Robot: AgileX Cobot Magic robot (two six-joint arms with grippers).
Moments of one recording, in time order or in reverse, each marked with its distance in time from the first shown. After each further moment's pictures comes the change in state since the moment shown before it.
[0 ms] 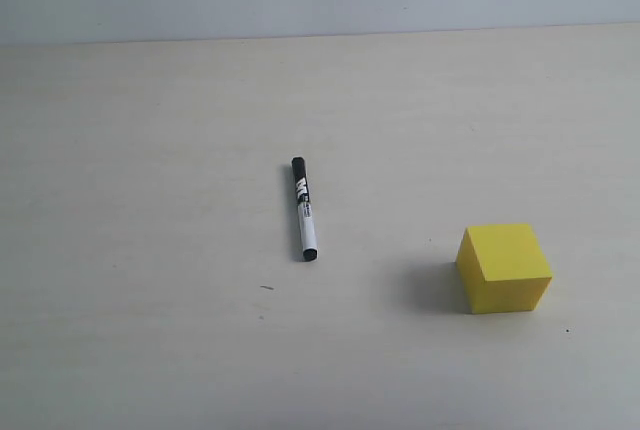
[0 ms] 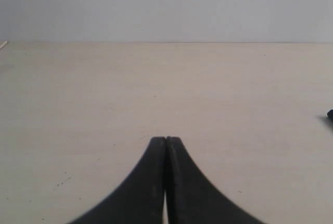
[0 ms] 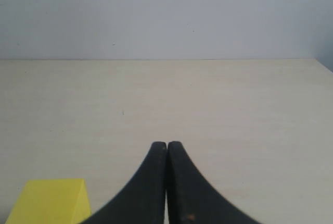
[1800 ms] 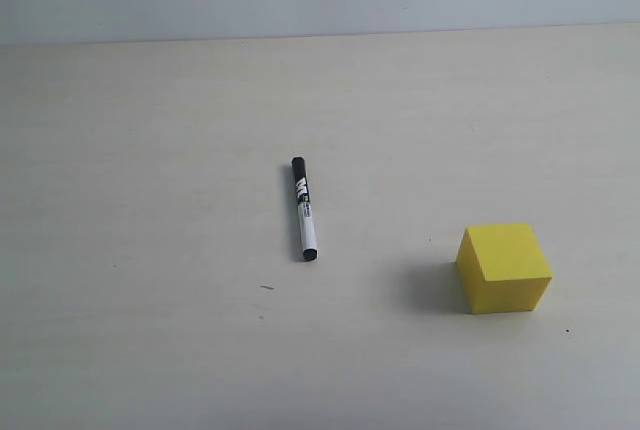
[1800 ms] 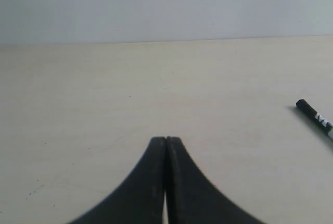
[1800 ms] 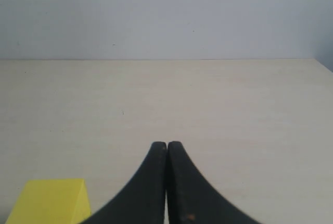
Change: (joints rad) left arm -0.091 0.000 0.000 0.000 0.002 -0.002; right arm 0.000 0.000 0.000 0.000 0.000 0.000
